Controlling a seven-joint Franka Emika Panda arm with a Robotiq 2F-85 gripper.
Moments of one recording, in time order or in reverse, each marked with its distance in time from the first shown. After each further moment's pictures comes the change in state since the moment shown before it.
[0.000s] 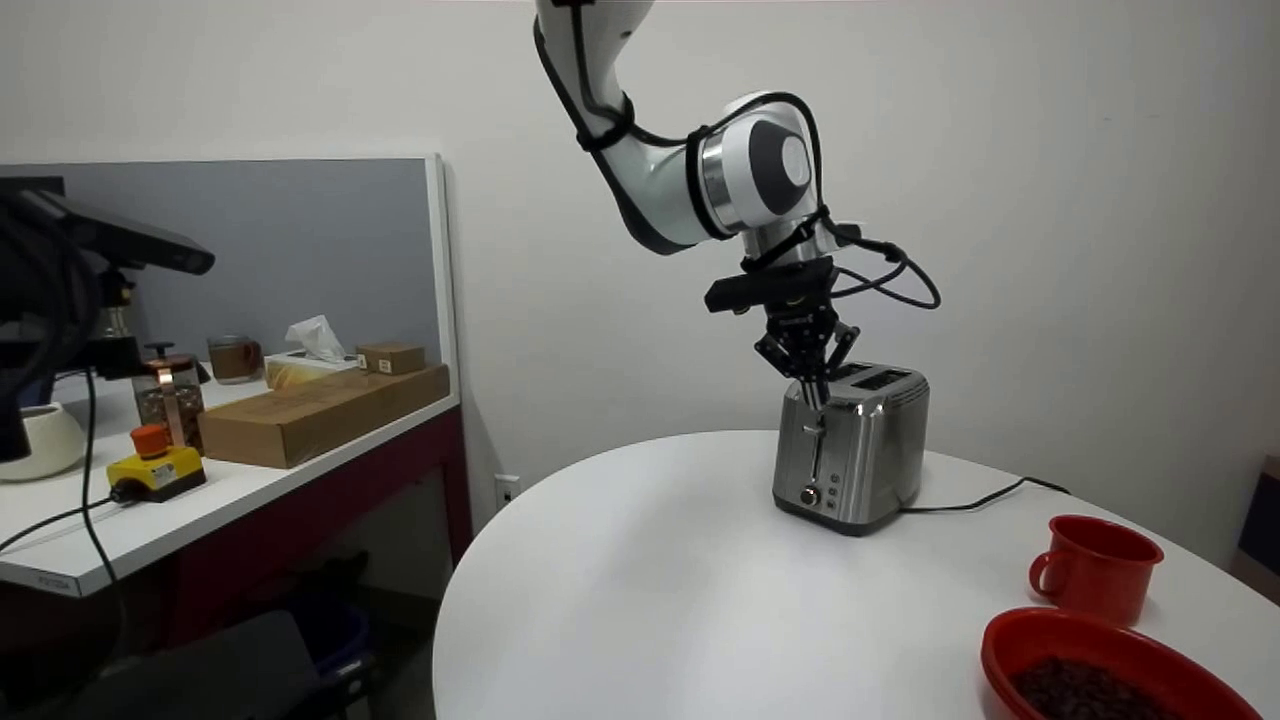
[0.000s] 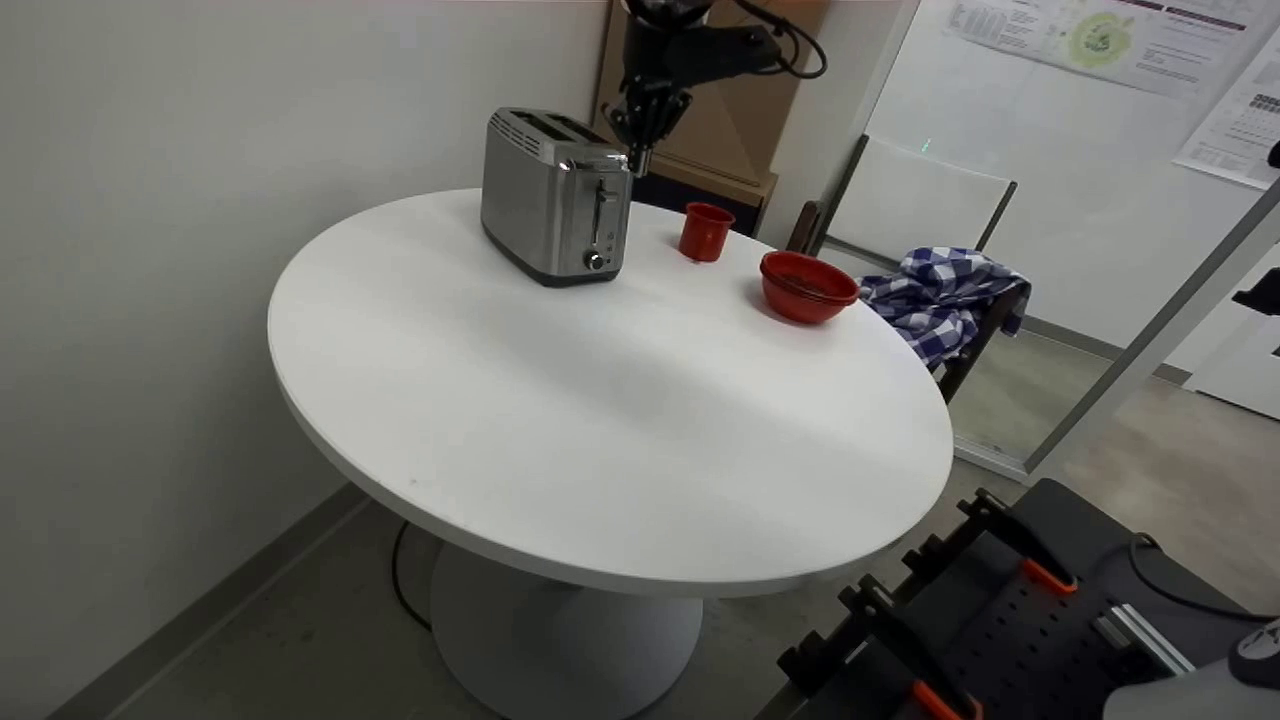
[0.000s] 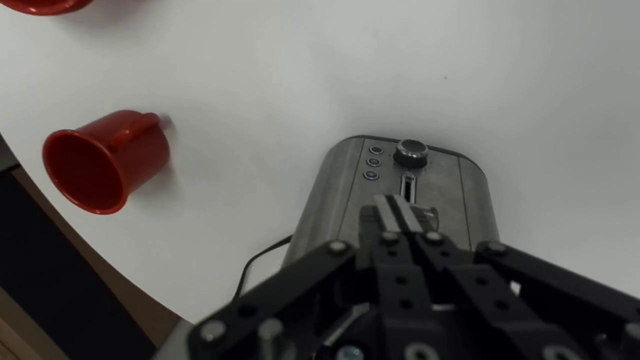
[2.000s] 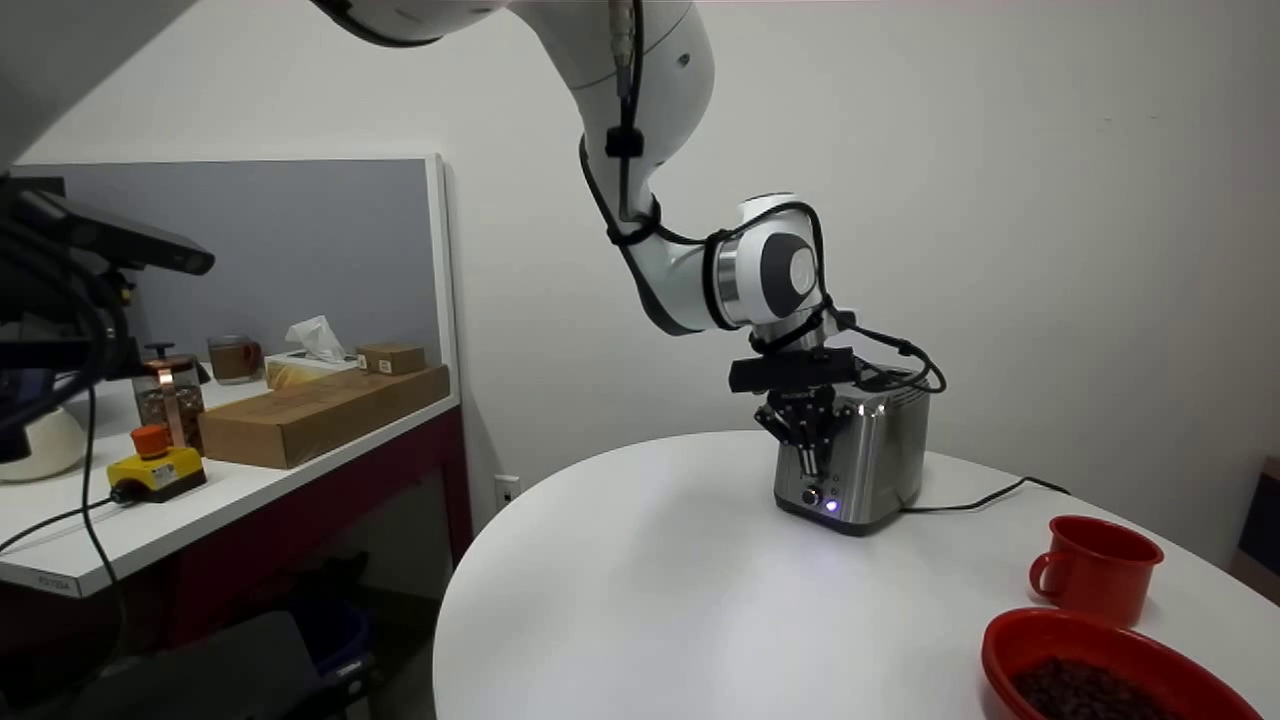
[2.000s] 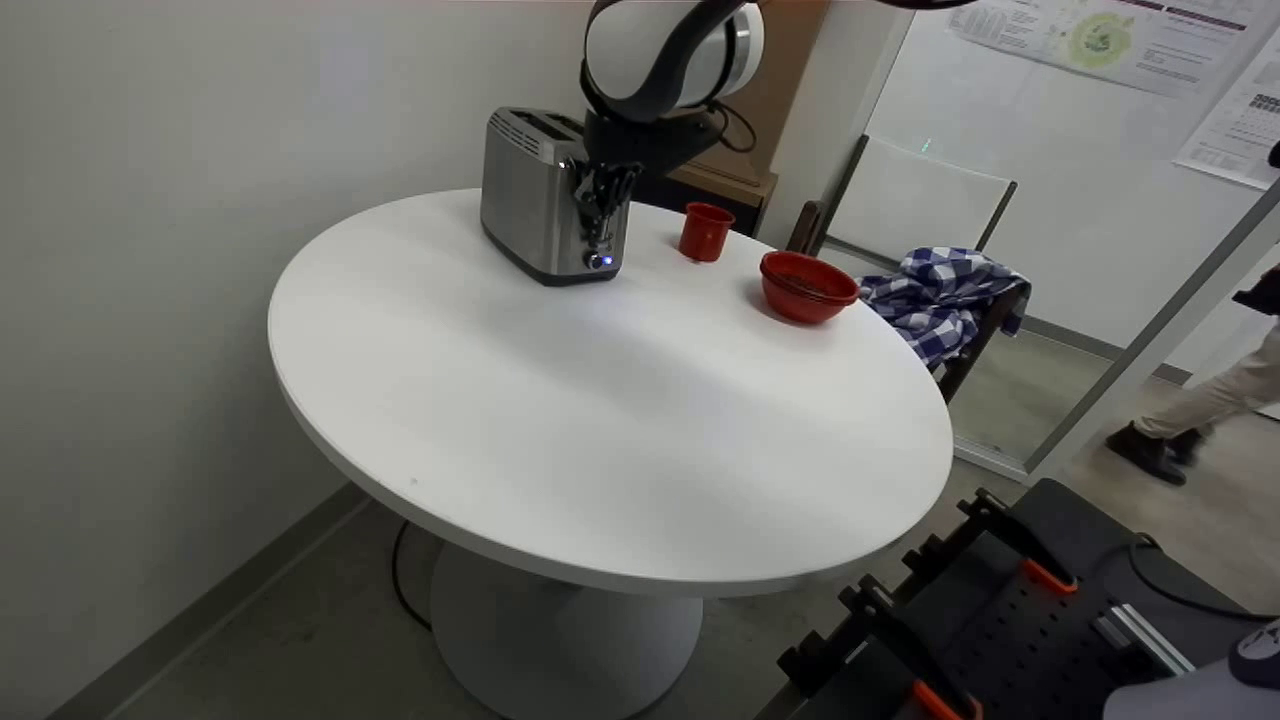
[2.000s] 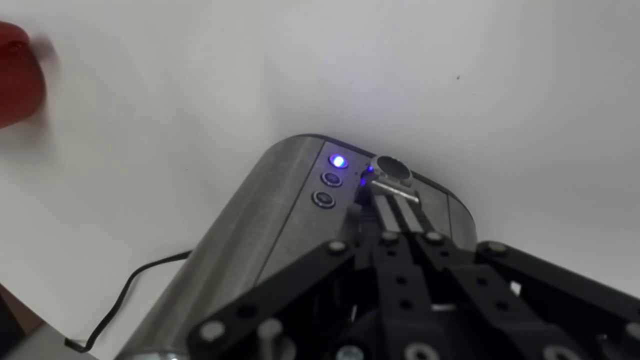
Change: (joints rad) arm 0.006 0.255 -0.004 0.156 0.058 0.099 -0.267
